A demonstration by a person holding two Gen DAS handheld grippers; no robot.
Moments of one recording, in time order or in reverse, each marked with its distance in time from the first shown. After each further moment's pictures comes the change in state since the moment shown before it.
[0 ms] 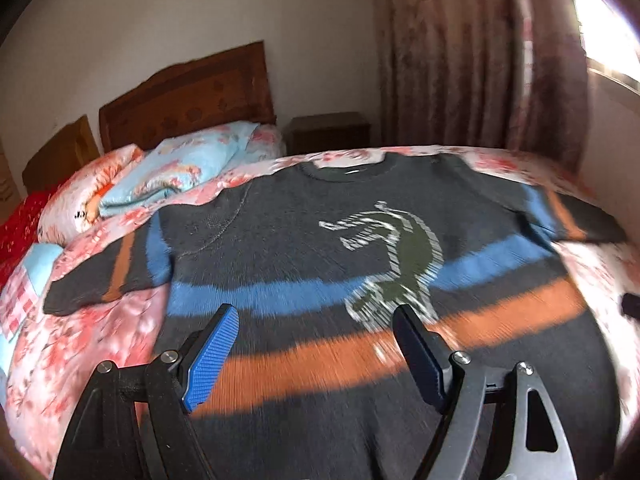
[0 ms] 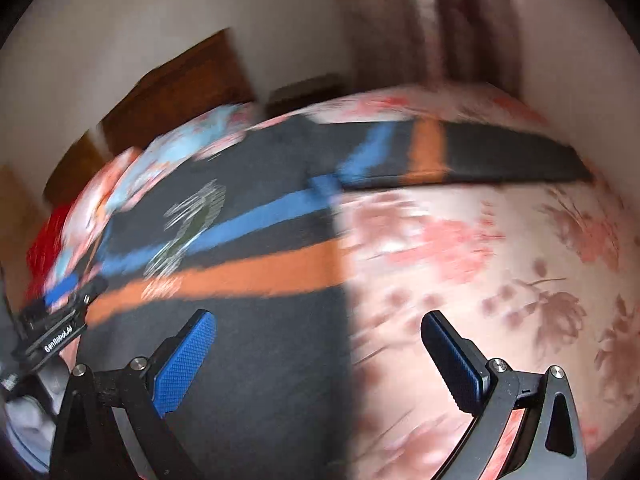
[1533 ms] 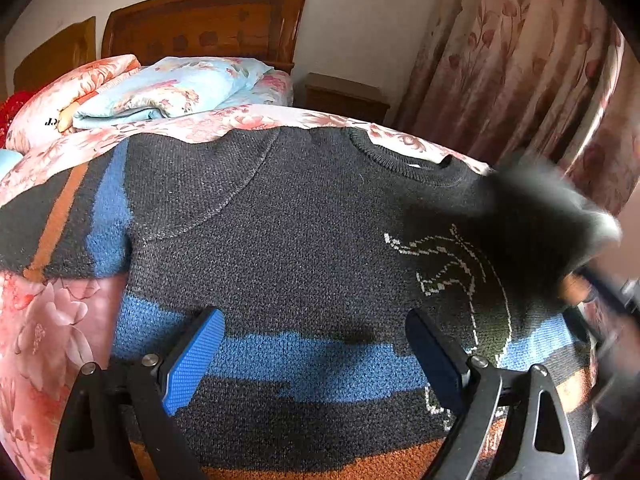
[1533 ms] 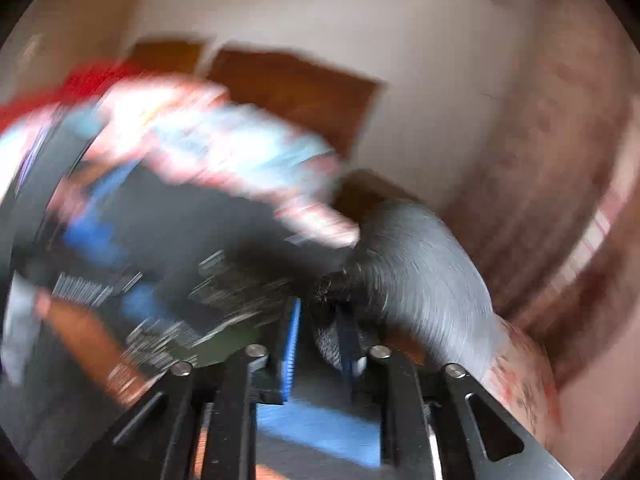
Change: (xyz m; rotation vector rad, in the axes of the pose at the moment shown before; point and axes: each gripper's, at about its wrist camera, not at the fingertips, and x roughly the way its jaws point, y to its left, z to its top) left arm 0.097 0.070 0.015 -0.252 0.168 -0.146; right arm 0.077 0.204 0.028 -0.935 -0.228 -0.070
